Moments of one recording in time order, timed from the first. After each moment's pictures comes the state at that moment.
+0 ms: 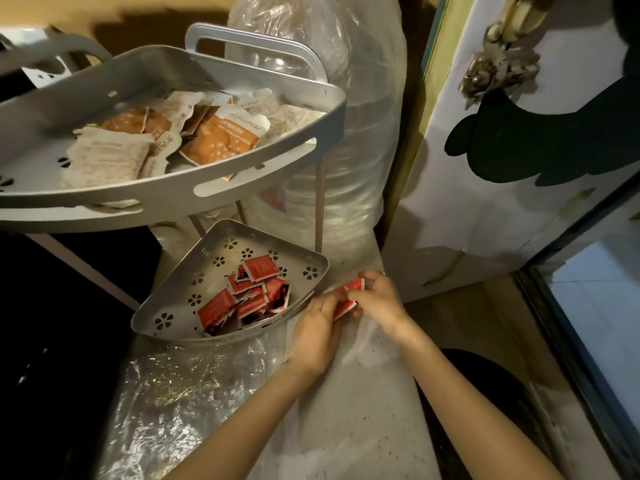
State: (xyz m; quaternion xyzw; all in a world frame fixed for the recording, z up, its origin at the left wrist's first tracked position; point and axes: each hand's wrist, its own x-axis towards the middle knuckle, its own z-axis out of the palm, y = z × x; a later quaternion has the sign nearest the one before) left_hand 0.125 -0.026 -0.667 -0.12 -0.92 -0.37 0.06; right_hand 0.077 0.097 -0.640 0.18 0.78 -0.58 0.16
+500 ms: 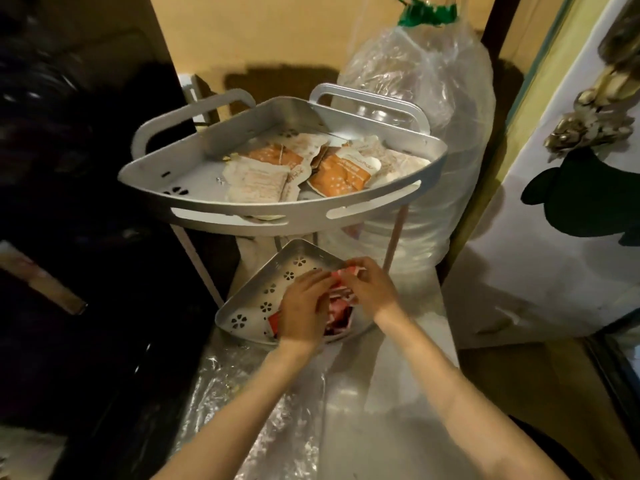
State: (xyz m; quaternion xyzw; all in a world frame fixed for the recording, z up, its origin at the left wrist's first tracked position) left_hand 0.119 -0.116 -0.597 -0.01 -0.91 -0.35 0.23; right_hand 0.066 -0.004 -0.580 -0.01 0.79 -0.60 0.12
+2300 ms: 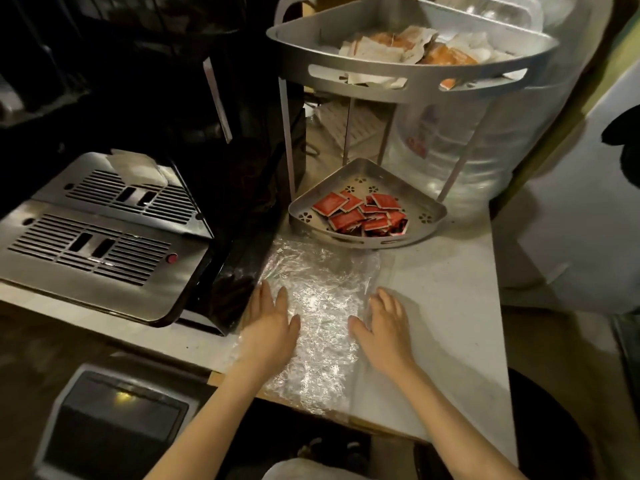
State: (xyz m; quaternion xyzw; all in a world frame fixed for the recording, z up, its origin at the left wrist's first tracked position) left_hand 0.331 -0.196 -0.653 0.20 -0.96 -0.17 -0.10; right_hand 0.267 -0.022 -0.662 -0.13 0.95 -0.26 0.15
